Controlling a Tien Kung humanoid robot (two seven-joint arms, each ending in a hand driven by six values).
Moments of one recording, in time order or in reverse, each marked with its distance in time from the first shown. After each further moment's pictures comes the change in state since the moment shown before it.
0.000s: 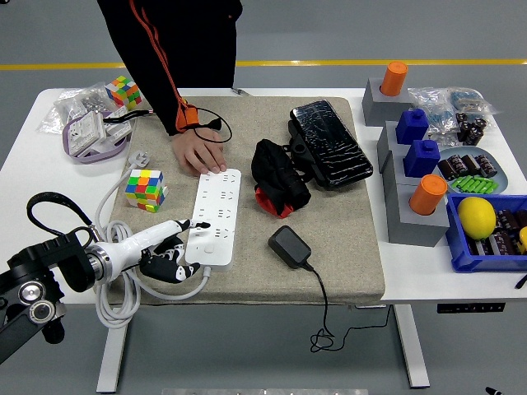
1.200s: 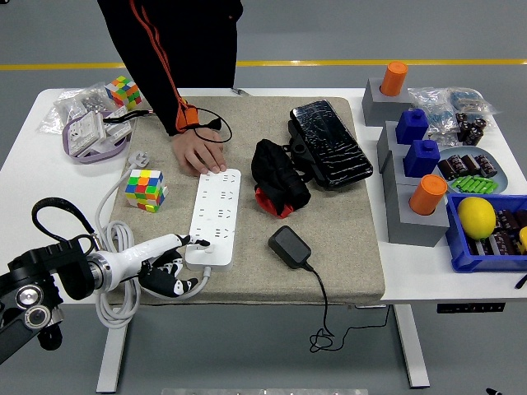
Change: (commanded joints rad) left arm 0.005 0.016 0.013 -0.038 -0.021 -0.031 0.048; right arm -0.001 0.001 0.001 -0.002 -0.001 0.000 -0.001
